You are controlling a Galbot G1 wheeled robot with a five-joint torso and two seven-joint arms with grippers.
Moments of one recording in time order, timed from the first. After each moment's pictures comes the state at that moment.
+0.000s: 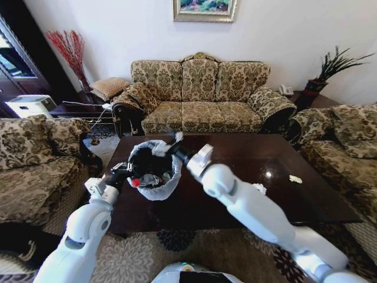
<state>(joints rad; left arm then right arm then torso) 1.42 -1.15 -0.74 -2.29 -0.52 0.40 -0.10 -0.50 1.07 -0.21 2.02 0.74 -0.24 0.25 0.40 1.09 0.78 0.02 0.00</state>
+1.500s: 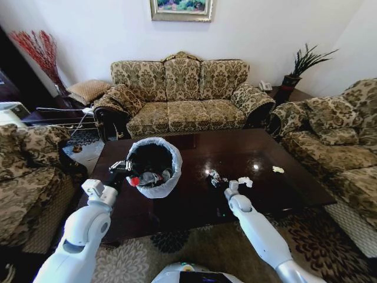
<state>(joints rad) 1.43 -1.16 -0.74 -2.33 -0.51 0.37 -0.09 -0.86 1.21 0.12 1.26 0.54 -0.15 0.01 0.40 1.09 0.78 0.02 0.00</state>
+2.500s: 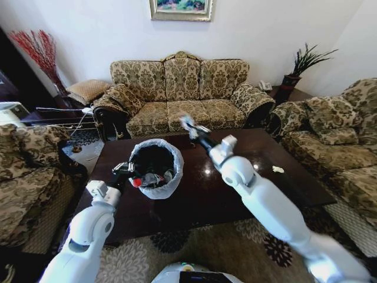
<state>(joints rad) 1.42 -1.19 -0.72 -2.30 -0.48 0.37 -0.08 -0.36 1.04 -0.32 2.13 0.93 -0.37 0.25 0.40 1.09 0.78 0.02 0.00</state>
